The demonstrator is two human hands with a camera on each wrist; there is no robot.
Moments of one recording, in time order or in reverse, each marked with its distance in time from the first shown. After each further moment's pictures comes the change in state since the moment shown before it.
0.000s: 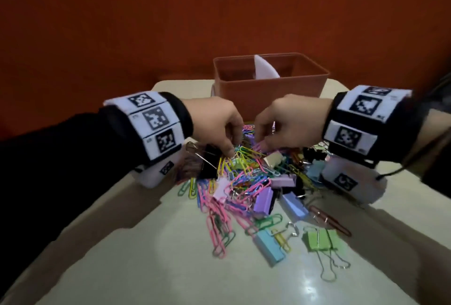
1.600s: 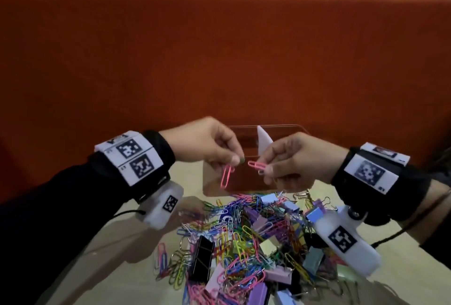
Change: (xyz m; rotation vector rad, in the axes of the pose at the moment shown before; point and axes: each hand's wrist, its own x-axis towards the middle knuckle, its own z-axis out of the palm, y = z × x) left_hand 0.003 -0.026 -0.066 -0.763 0.172 -0.013; right_hand 0.016 0.041 -0.044 1.013 -0.005 0.142
